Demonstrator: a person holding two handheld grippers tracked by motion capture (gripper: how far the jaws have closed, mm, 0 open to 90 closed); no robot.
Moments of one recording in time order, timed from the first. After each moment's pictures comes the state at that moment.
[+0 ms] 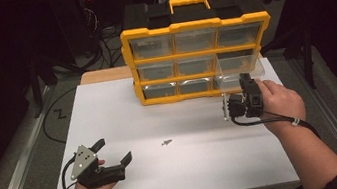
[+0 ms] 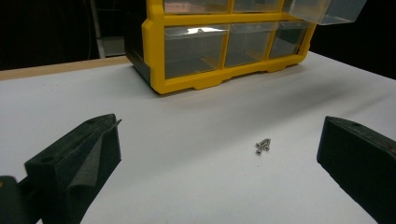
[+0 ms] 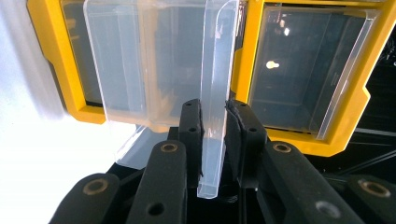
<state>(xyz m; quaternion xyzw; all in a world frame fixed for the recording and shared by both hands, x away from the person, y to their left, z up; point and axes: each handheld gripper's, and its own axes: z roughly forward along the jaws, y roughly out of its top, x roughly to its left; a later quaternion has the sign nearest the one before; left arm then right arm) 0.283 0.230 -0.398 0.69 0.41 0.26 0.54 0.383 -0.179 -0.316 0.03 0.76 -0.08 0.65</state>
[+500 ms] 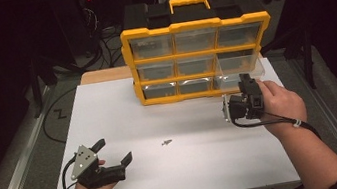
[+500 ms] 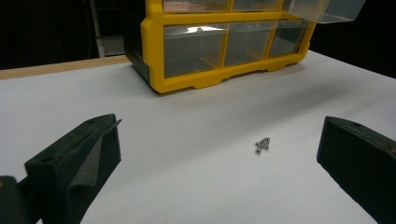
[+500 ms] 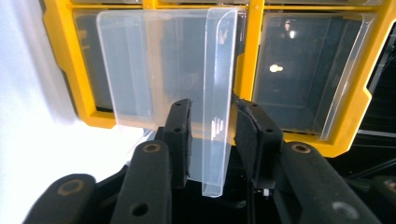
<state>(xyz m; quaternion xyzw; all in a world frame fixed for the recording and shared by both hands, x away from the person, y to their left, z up) 0.283 0.229 -0.398 0.68 0.41 0.26 0.54 0.376 -0.179 -0.313 0.03 0.77 -0.06 0.64</state>
